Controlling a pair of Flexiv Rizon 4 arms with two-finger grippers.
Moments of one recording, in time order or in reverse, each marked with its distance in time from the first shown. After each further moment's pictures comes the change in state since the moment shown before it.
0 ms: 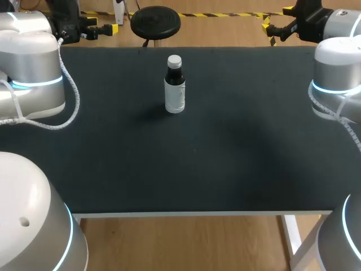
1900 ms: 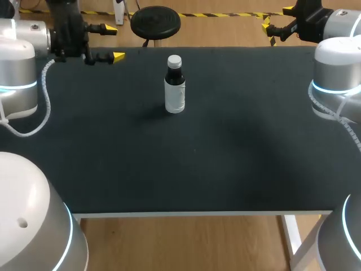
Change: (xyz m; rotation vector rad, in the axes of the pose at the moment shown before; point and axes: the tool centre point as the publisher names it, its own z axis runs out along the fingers) left arm 0.037 0.046 0.016 0.061 0.437 0.535; right arm 0.000 0.000 0.000 0.000 0.000 0.000
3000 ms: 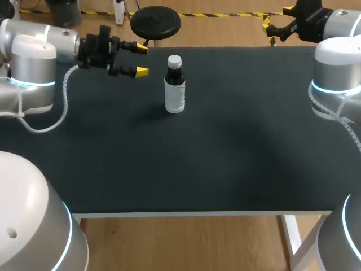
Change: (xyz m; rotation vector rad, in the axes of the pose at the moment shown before) left arm 0.061 0.010 0.076 0.071 0.298 -0.106; right arm 0.000 0.000 0.000 0.000 0.000 0.000
